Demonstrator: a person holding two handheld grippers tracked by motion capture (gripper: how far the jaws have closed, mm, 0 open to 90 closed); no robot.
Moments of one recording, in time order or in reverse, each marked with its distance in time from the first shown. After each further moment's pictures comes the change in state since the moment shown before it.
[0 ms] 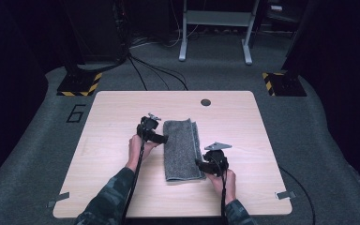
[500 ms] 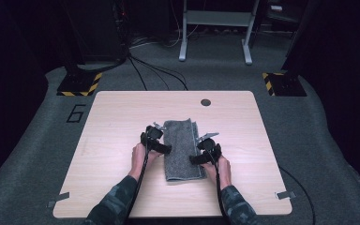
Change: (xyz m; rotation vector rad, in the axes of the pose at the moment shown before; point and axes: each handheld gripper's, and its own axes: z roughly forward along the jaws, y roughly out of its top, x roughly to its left) left arm -0.021 -0.022 0.007 0.028 -0.002 0.017; right arm -0.013 0.024 0.045 0.149 -0.047 -0.065
